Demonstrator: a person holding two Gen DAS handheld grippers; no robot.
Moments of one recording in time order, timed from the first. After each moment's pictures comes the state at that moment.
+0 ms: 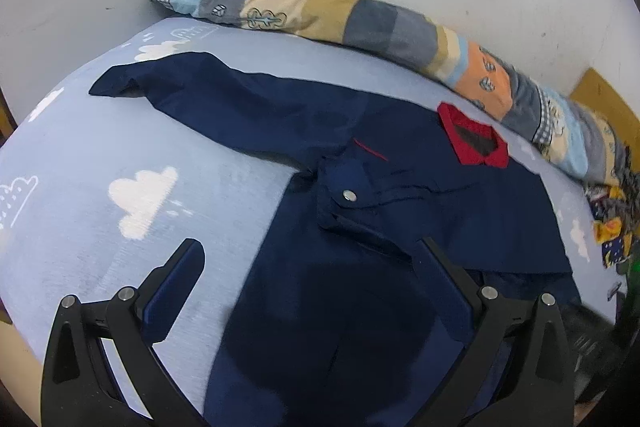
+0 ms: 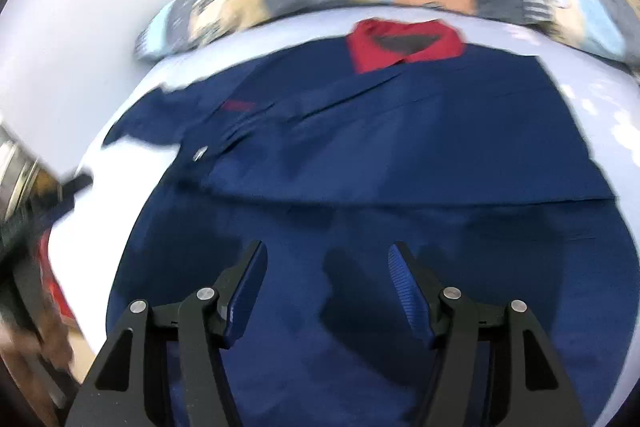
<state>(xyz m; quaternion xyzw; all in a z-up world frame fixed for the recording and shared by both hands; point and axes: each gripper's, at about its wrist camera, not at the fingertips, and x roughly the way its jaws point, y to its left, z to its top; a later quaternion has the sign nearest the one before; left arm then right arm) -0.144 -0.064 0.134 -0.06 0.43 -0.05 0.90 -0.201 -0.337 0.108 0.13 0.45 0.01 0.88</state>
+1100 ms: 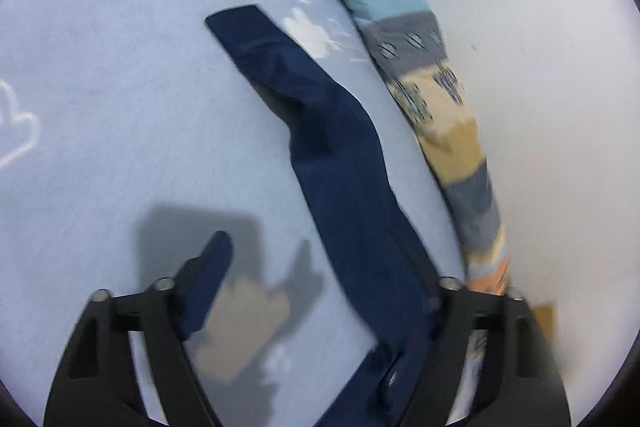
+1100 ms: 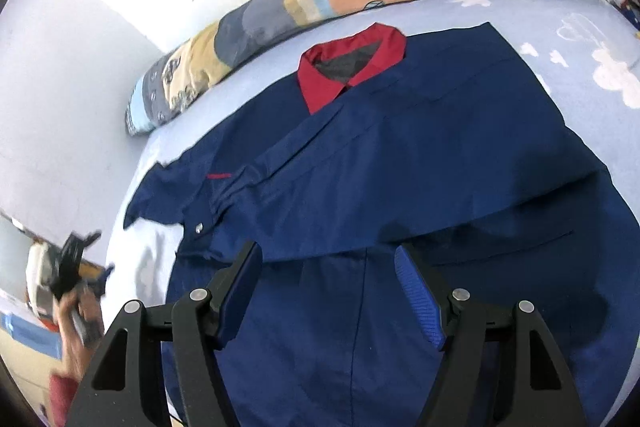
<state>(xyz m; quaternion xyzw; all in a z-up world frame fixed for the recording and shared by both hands) -0.010 0.189 0.076 -0.44 0.41 0.03 0.80 -0.181 -0.403 0.119 0.26 0.44 0.01 0.86</state>
